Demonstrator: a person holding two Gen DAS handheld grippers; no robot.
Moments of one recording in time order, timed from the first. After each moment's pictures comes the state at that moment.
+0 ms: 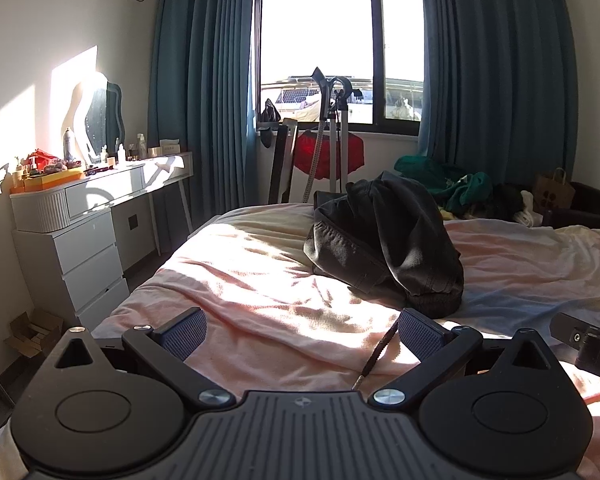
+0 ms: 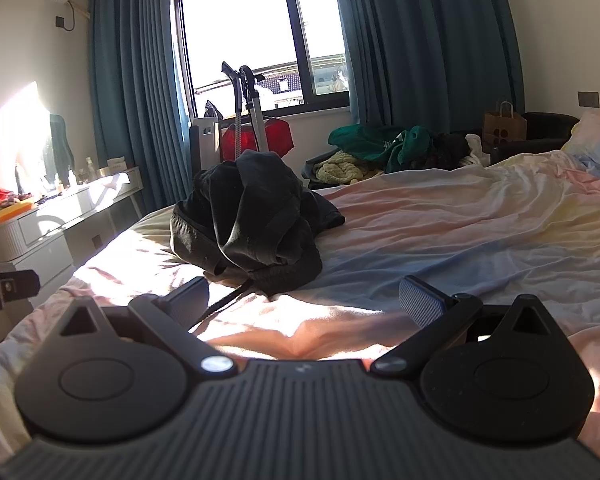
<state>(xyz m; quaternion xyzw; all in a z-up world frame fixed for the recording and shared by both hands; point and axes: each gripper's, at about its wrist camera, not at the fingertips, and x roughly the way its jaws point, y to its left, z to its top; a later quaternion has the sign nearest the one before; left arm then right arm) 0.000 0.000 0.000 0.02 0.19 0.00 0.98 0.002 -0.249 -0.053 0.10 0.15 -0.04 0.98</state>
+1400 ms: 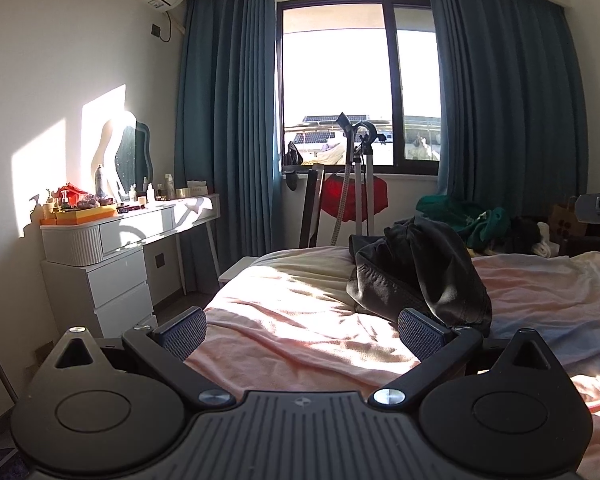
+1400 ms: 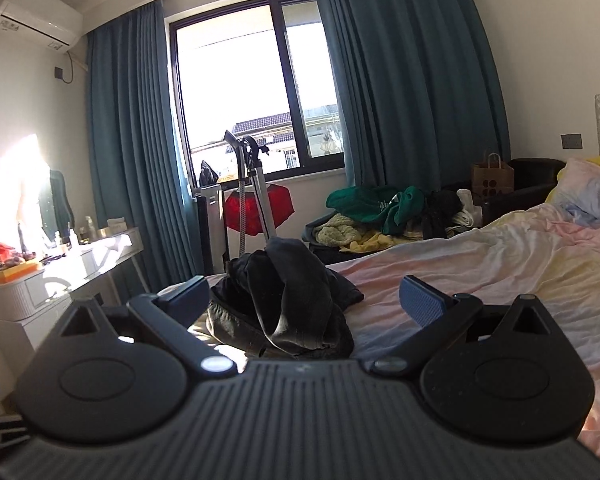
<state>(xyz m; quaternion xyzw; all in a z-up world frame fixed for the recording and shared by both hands) -0.049 0.051 0.026 0.02 0.13 0.03 0.99 -0.022 -0.190 0.034 0.10 0.07 -0.08 0.99</state>
